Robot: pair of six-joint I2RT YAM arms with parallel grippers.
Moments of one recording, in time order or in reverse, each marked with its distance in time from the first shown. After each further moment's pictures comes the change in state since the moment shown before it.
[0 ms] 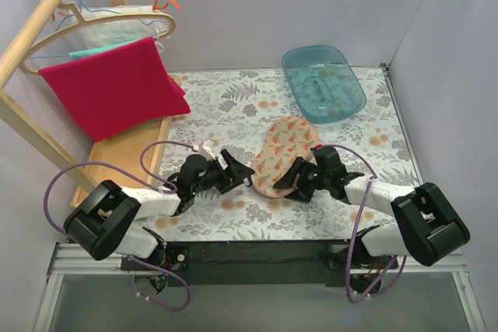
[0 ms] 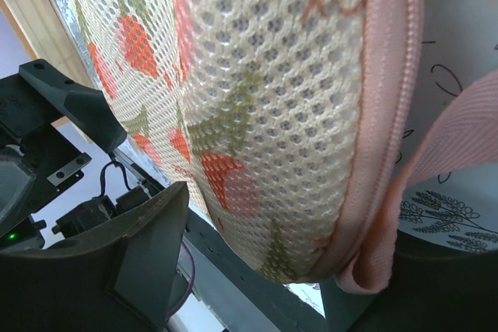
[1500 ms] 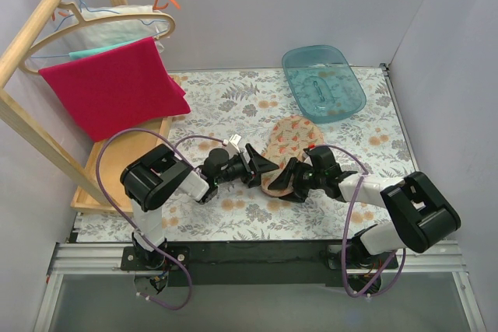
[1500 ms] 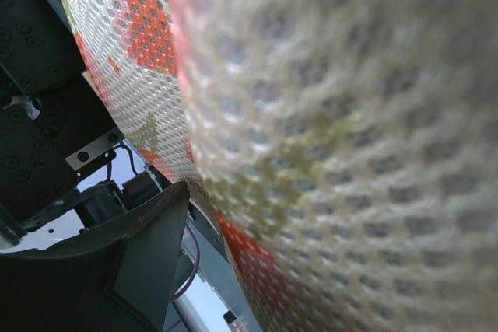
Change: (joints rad) left arm -0.079 0.495 0.212 0.441 0.156 -0.178; right arm 0.032 0.094 0.011 0.093 -0.058 0.017
